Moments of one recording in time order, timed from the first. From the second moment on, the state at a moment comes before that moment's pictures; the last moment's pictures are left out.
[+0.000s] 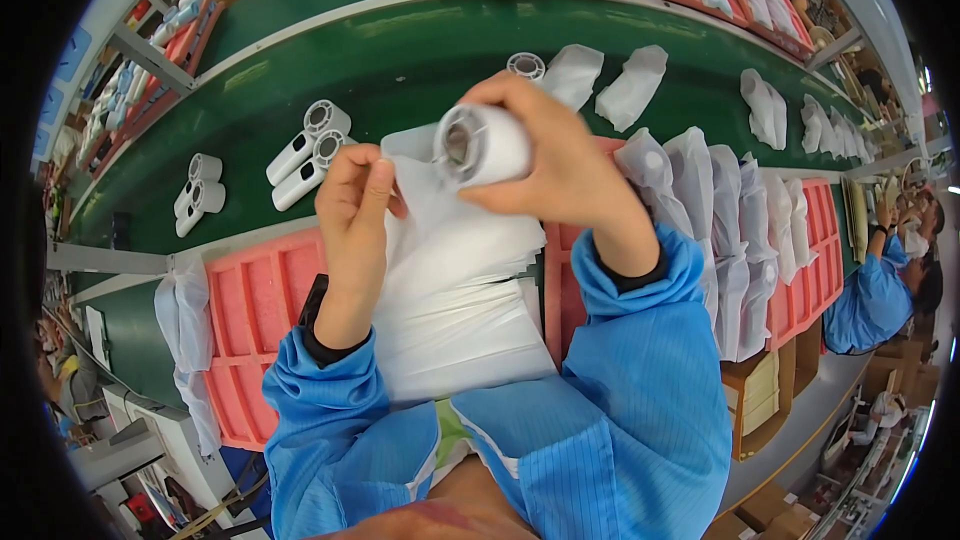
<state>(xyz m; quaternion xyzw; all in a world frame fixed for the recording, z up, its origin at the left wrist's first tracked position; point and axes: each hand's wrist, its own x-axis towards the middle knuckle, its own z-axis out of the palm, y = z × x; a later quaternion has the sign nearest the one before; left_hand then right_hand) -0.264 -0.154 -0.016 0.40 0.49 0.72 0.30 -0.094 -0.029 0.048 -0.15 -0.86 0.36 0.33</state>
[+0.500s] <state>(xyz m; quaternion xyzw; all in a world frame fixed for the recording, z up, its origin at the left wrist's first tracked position) -0.244 -0.177 0.006 0.56 0.47 0.68 0.01 -0.128 -0.063 0.025 -0.06 -0.91 0.24 0.34</state>
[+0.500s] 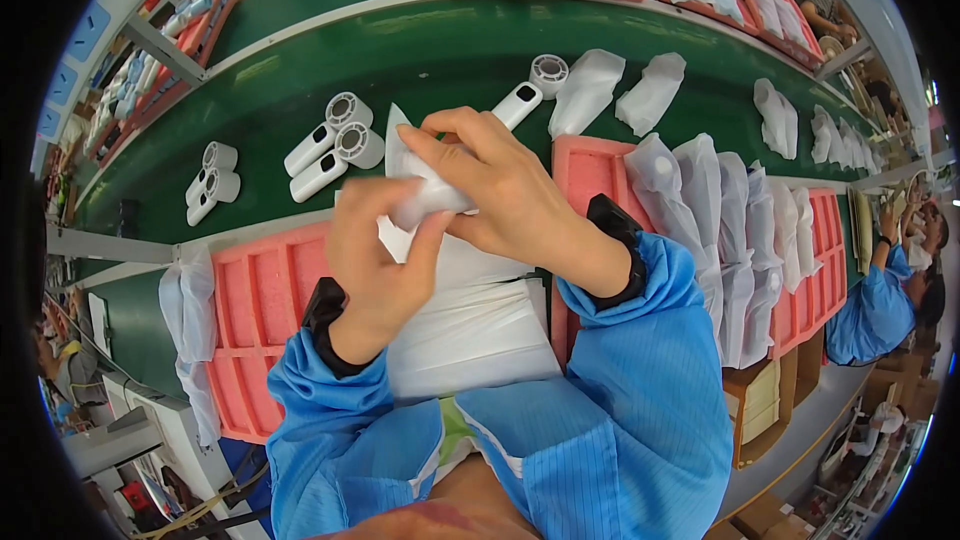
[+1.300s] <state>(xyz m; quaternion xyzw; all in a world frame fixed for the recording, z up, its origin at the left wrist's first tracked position) -0.307 -0.173 0.017 0.60 0.39 0.67 0.21 -0.140 -0.057 0.024 -0.10 -0.87 0.30 0.38</state>
